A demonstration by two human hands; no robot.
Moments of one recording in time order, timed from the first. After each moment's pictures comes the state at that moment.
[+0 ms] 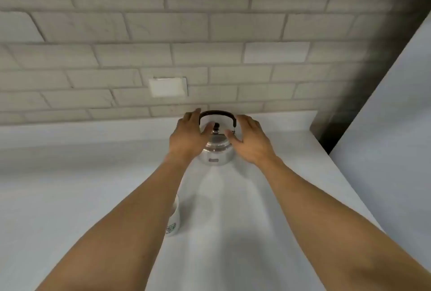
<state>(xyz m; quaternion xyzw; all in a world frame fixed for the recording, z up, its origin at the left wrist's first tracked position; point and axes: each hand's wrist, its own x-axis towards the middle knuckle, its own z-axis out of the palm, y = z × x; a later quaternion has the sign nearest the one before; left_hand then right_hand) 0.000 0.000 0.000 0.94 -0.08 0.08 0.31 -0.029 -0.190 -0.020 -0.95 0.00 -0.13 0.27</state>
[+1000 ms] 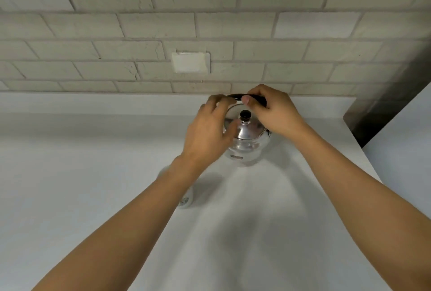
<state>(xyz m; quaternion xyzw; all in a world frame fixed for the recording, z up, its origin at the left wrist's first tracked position) -0.076 0.001 0.017 0.91 -0.18 0.19 0.31 -0.026 -0.192 0.028 -0.91 -0.09 -0.12 0.39</state>
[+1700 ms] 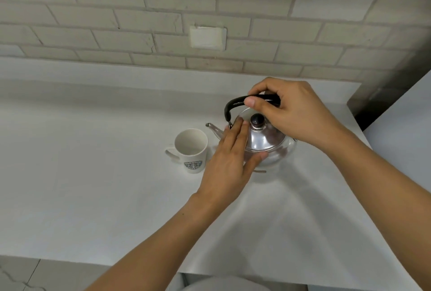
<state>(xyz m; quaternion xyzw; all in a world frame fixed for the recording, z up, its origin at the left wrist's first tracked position) -0.213 0.005 -0.031 0.92 -0.14 0.04 0.37 -0.157 -0.153 0.080 -0.92 -0.18 -0.10 0.33</state>
